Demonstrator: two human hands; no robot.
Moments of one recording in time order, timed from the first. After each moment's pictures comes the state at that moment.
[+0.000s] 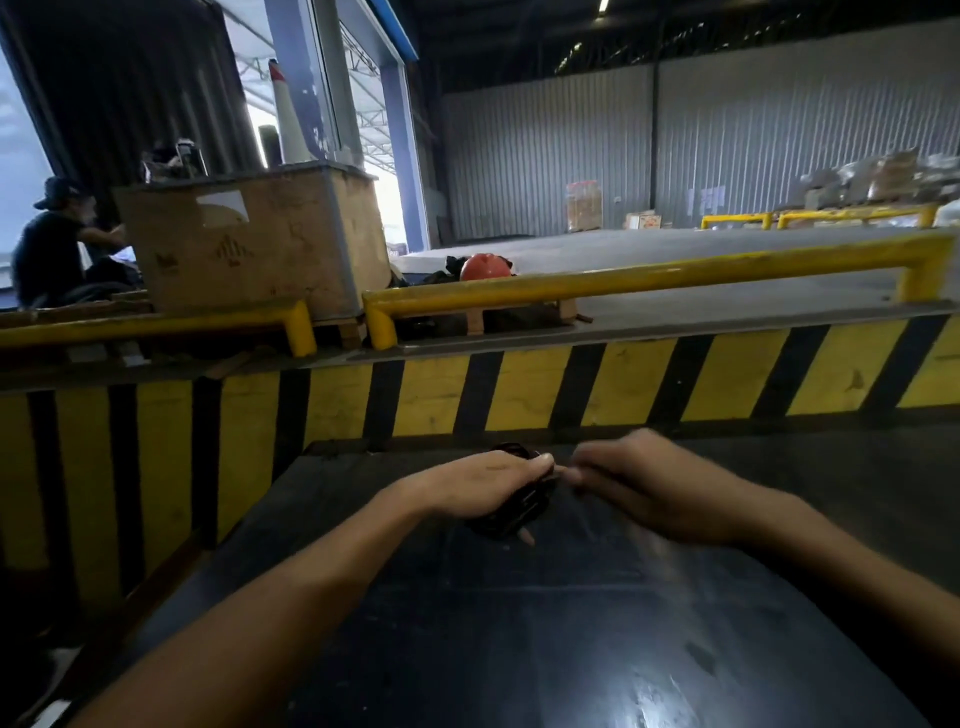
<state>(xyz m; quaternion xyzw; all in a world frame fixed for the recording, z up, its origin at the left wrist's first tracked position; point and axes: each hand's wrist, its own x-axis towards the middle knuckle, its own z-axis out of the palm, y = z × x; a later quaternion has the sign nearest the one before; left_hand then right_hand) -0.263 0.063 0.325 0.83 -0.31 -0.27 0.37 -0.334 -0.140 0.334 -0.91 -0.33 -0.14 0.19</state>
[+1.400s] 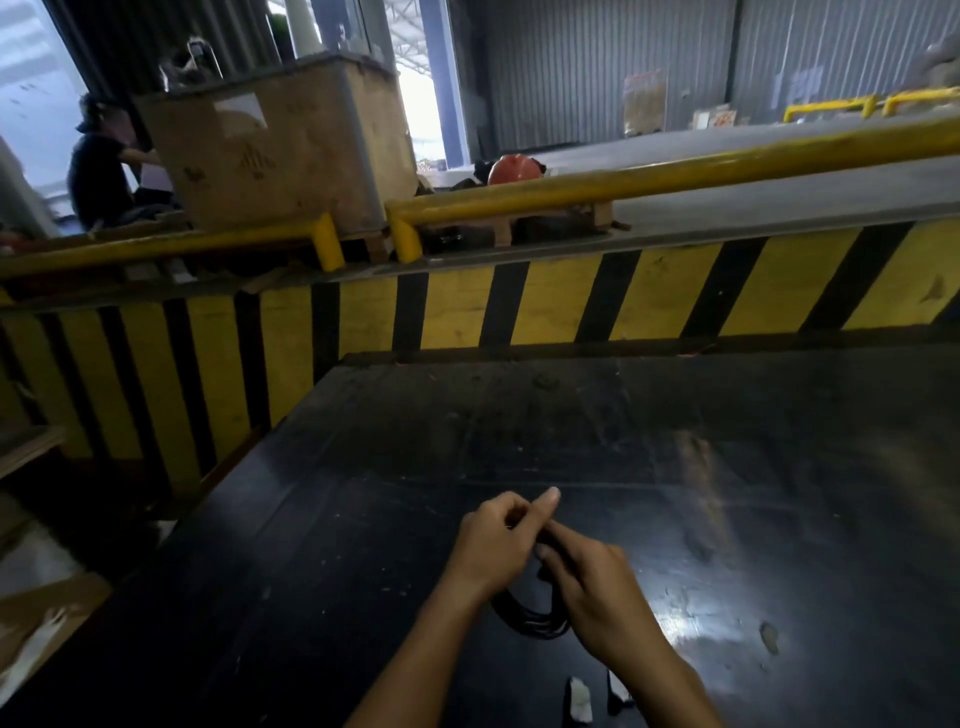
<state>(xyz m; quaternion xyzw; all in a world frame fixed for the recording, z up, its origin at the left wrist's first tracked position) -0.341 0.033 0.151 0.86 -0.05 -0.01 0.51 -0.390 -0.096 0.143 -0.84 -0.14 -0.10 0.52</state>
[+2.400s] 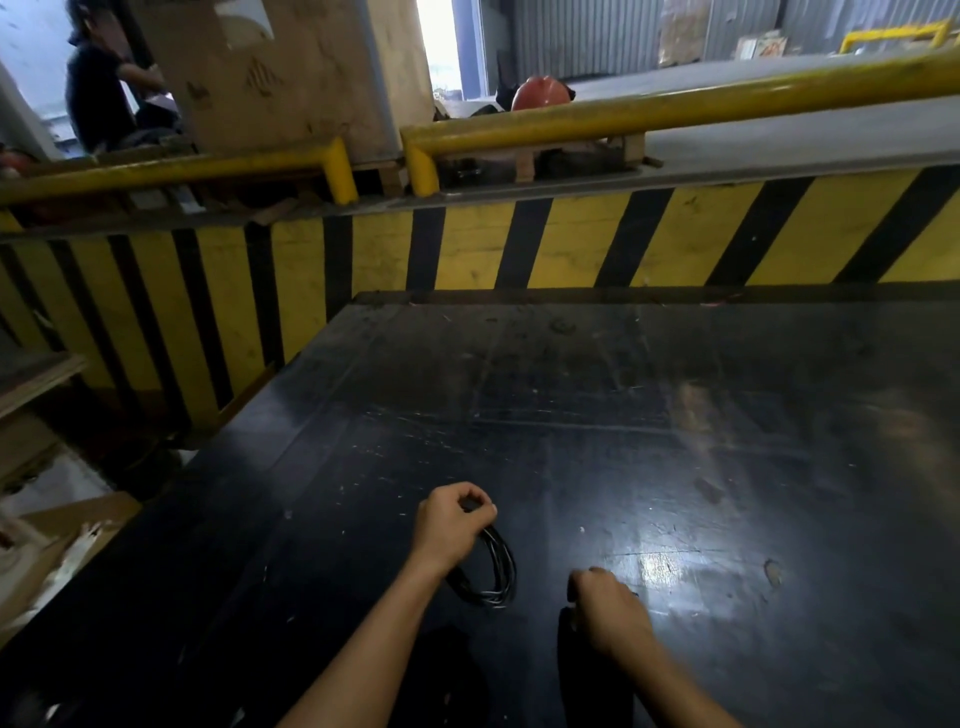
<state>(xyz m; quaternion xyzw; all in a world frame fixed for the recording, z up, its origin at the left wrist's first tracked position) -0.348 0.099 0.077 0.89 0.05 0.02 0.46 -0.383 -0.092 -0.013 -0.97 -0.03 0.13 0.21</state>
